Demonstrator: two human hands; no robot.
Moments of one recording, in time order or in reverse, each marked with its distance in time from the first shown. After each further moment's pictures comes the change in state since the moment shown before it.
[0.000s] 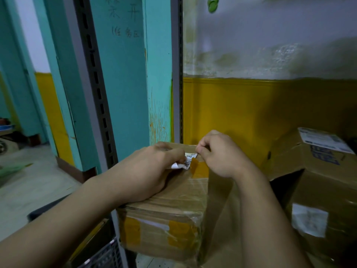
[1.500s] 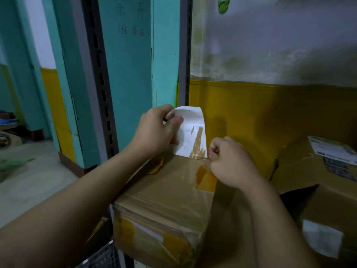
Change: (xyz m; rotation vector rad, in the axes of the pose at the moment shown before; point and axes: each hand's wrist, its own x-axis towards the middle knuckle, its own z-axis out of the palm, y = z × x) left_hand 0.067 -0.027 -0.005 -0.528 0.542 -0.364; right_hand -0.001 0.000 -0.002 -0.032 0.045 0.094
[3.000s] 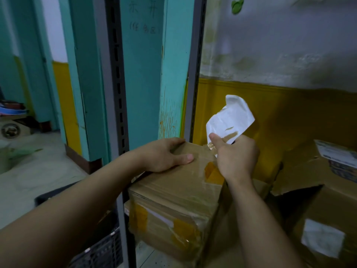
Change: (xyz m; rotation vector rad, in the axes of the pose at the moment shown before) left_hand -0.026 -0.014 -0.010 0.319 -0.631 -0.283; right_hand 0.007 -0.014 0.024 0.473 0.580 0.188
